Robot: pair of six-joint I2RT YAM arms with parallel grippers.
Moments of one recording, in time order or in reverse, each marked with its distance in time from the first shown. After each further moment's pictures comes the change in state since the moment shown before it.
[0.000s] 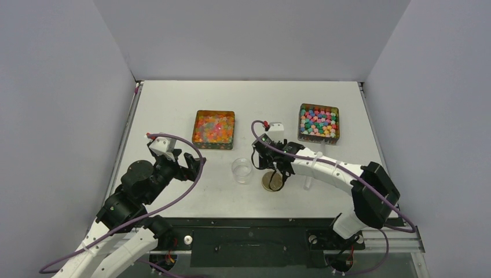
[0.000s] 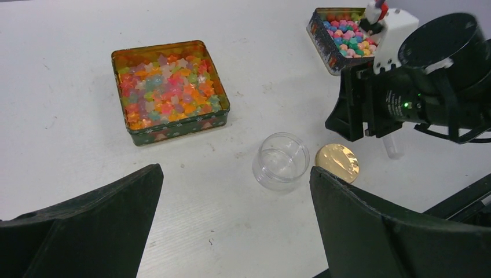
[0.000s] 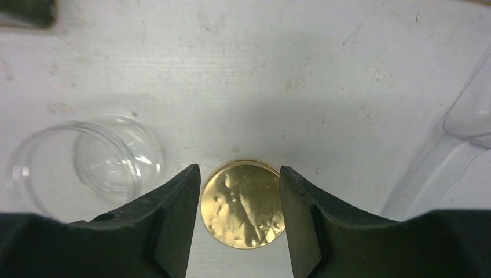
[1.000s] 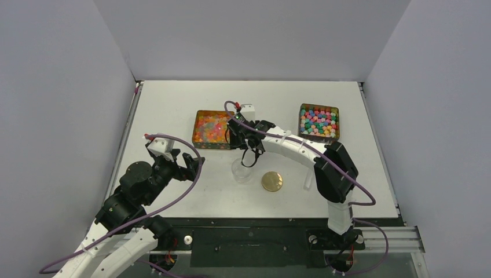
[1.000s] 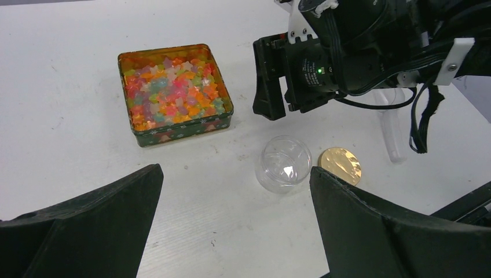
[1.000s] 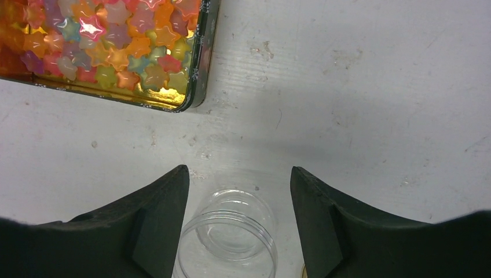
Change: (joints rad) left arm -0.006 -0.012 0.000 -0.002 -0.025 0.000; right arm 0.006 0.355 0.522 -0.029 -0.104 -0.058
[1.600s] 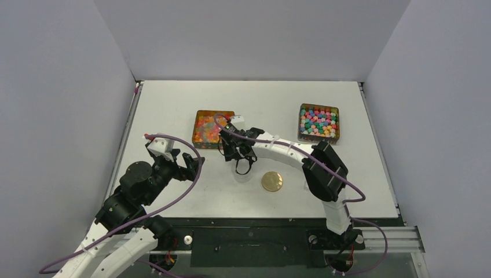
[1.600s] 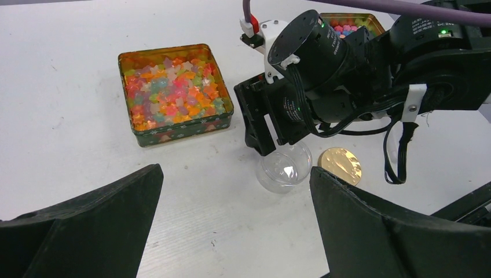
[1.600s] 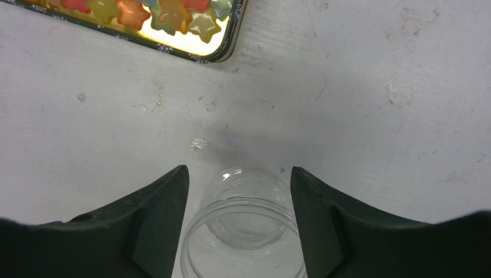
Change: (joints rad) left arm 0.000 0.000 0.000 0.000 0.000 0.000; right arm 0.055 0.093 0.011 -0.019 -0.057 -0.031
